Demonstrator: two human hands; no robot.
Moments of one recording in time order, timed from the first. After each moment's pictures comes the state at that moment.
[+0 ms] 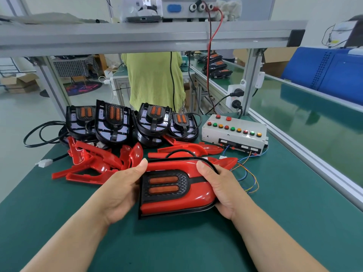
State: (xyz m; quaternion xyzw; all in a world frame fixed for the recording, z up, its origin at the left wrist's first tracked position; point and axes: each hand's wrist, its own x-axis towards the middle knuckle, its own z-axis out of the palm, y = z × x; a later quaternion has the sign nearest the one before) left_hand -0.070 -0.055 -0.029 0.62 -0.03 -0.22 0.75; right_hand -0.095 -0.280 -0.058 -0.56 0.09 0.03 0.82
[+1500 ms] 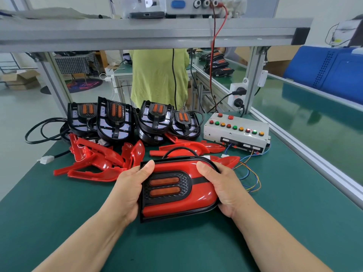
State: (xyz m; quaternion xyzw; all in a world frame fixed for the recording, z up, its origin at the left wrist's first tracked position) left_hand -0.077 -0.075 -0.038 0.55 0.05 -0.14 0.82; right_hand -0.099 -0.276 -0.053 -0.56 0.06 0.02 0.83
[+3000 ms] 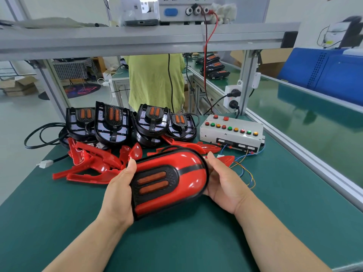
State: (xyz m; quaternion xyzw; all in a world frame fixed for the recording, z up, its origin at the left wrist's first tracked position) left_hand -0.083 -0.070 -0.048 0.53 0.06 -0.10 0.84; right_hand -0.091 -0.292 -0.054 -0.52 0.02 0.10 0.85
